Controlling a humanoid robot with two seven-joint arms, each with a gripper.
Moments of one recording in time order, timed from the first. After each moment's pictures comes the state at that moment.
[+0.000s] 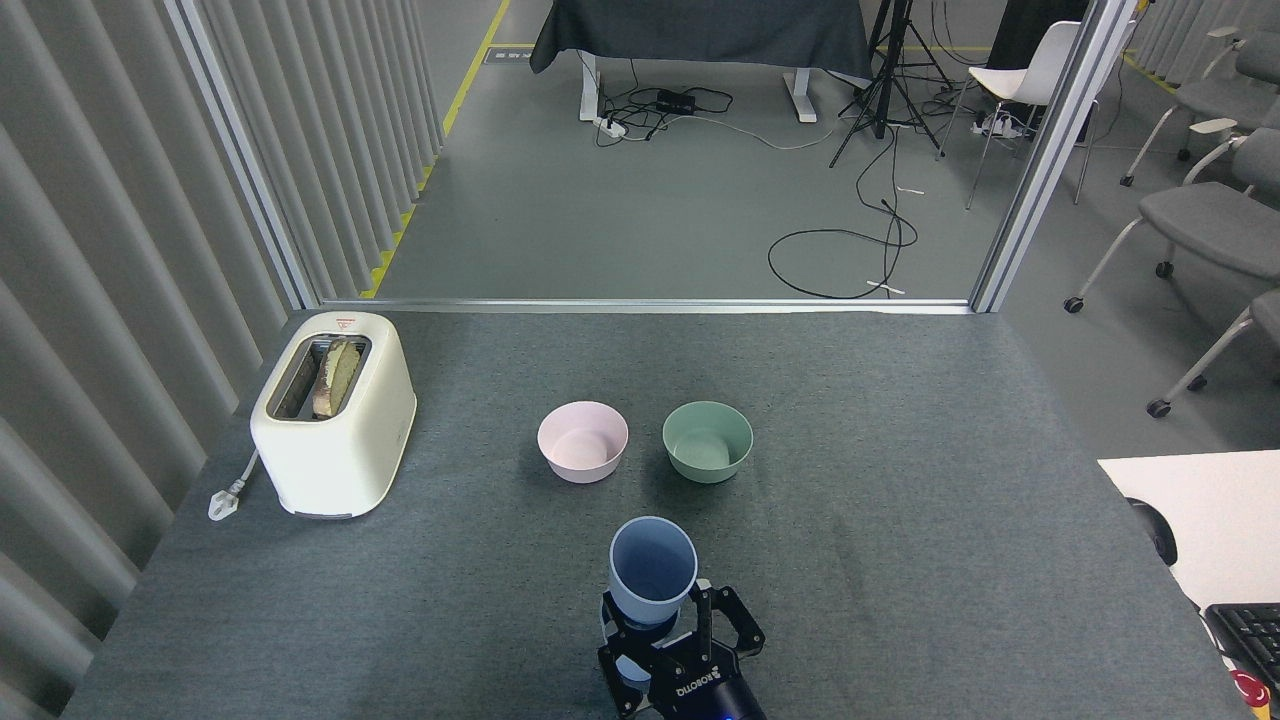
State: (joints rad) left arm 0.34 0.12 -0.19 -1.43 -1.32 0.14 0.51; right arm -0.02 0.16 0.37 -1.32 1.70 -0.05 -0.27
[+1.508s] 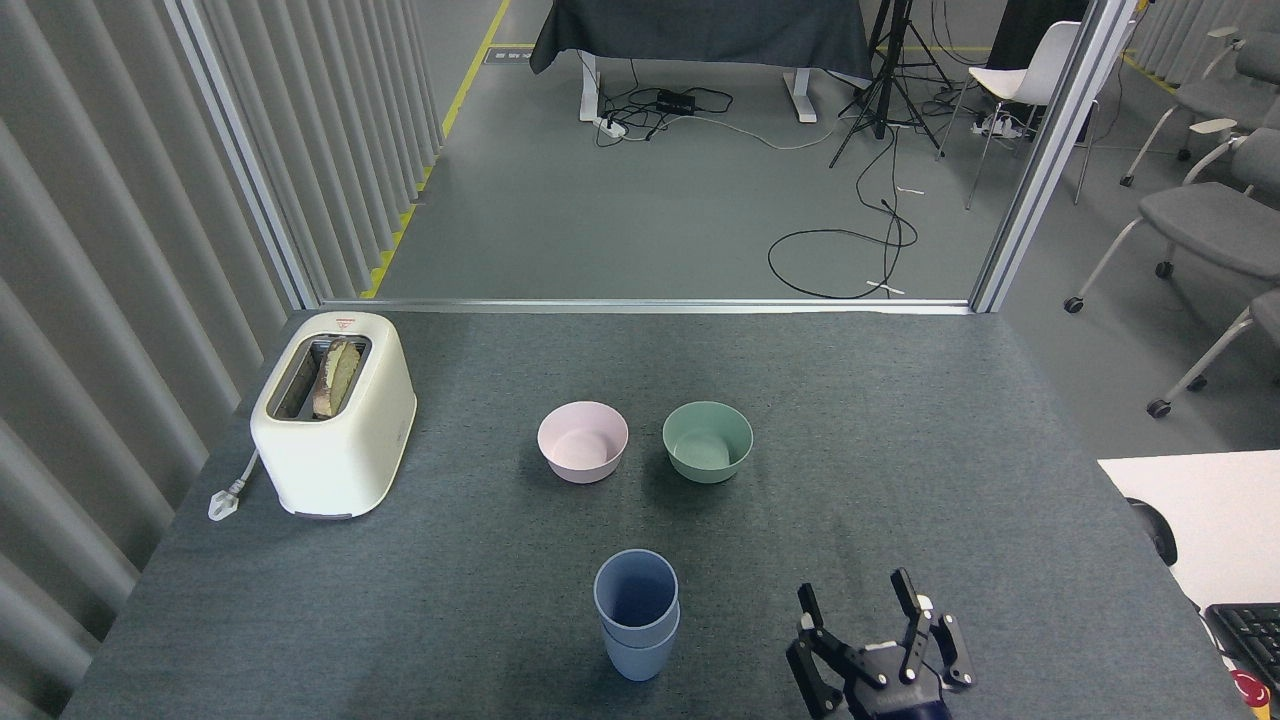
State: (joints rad) left arm 0.33 0.11 -0.18 -1.43 -1.32 0.13 0.51; right arm 0.16 0.03 0.03 -1.53 1.50 -0.17 -0.35
